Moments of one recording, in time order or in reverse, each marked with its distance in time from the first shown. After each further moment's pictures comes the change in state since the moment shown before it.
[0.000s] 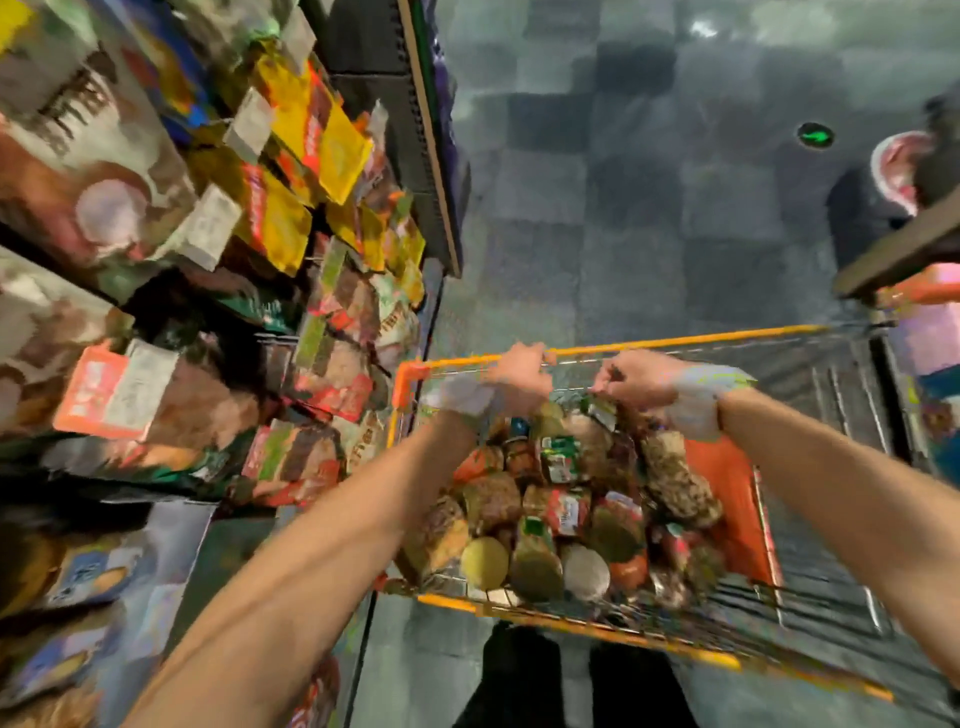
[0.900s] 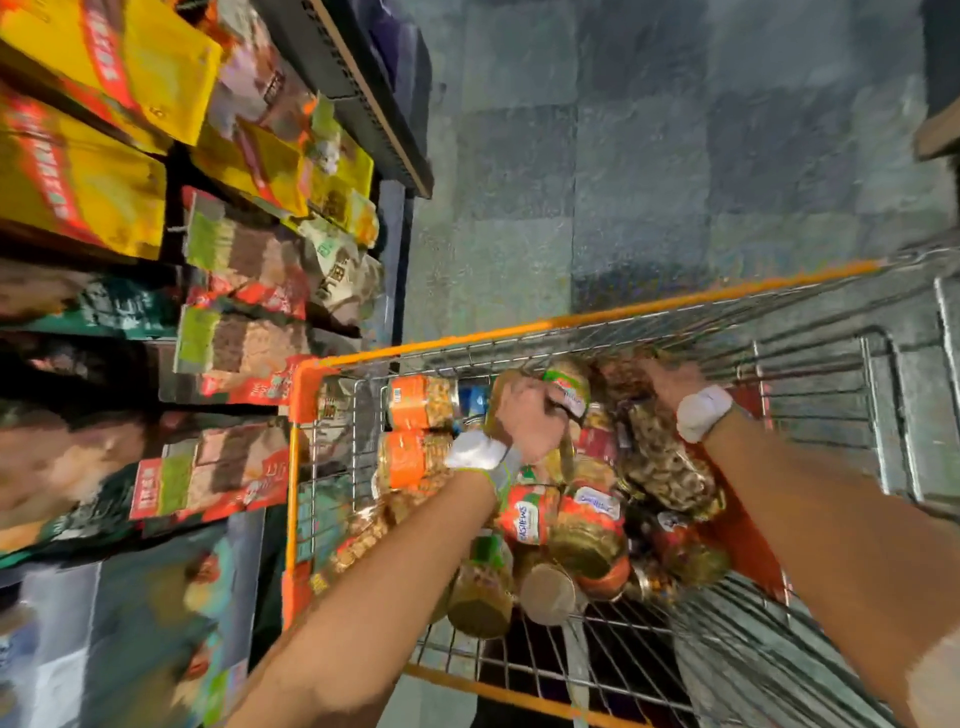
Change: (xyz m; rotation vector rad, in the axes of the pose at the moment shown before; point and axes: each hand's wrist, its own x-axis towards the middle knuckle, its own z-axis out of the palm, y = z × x) left_hand 0.104 0.014 0.186 -0.078 0.004 -0.266; right_hand 0.110 0.200 0.135 0.856 0.109 0.760
